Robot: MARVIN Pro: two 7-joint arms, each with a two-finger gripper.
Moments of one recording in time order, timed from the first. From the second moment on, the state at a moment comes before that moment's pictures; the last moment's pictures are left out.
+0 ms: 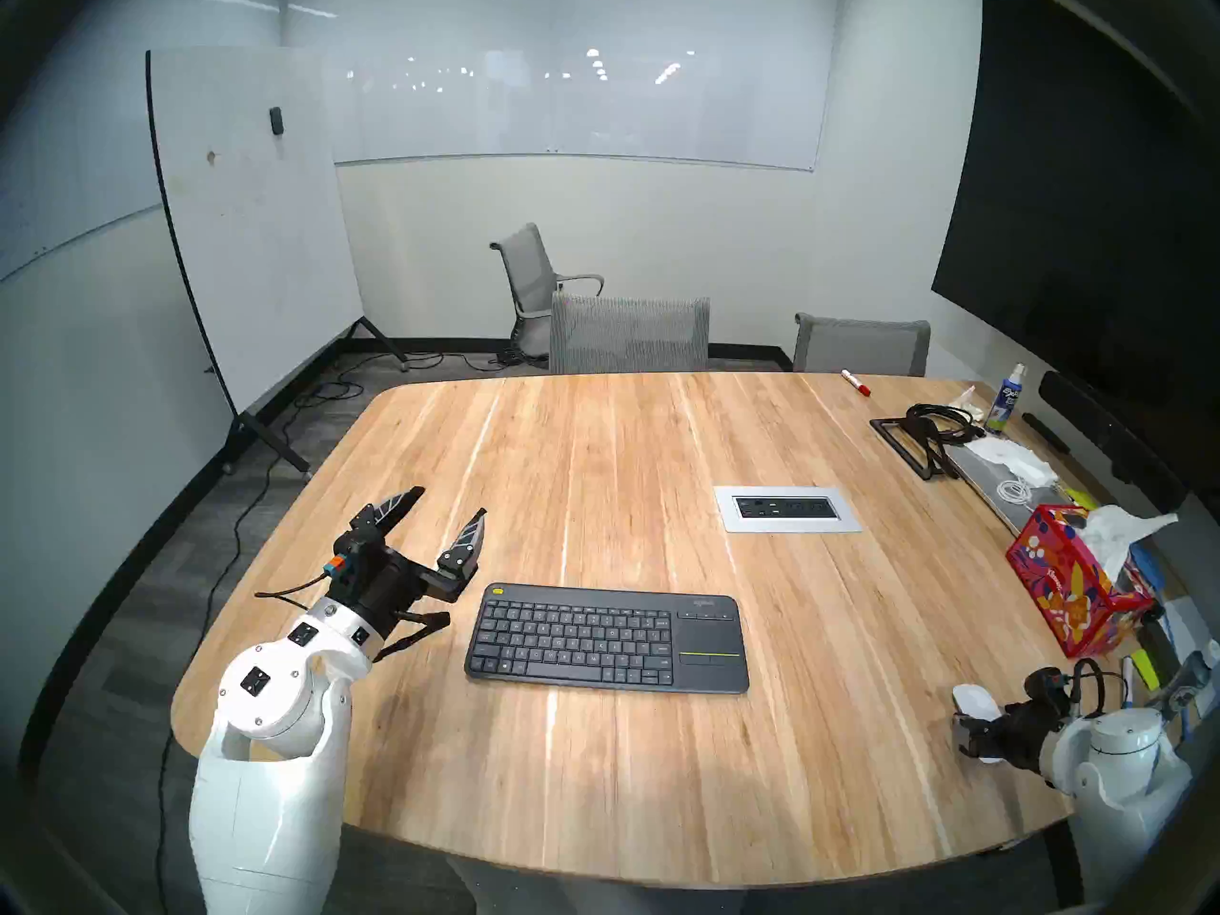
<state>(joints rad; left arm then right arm) 1.85 -1.46 -1.81 -1.90 -0.18 -0.07 -0.55 -2.46 -0.93 2.09 -1.97 0.64 0.54 0.06</state>
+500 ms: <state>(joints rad) 1.85 -1.46 -1.81 -1.90 -0.18 -0.07 -0.55 -2.48 -0.95 2.08 -2.03 0.64 0.54 0.04</state>
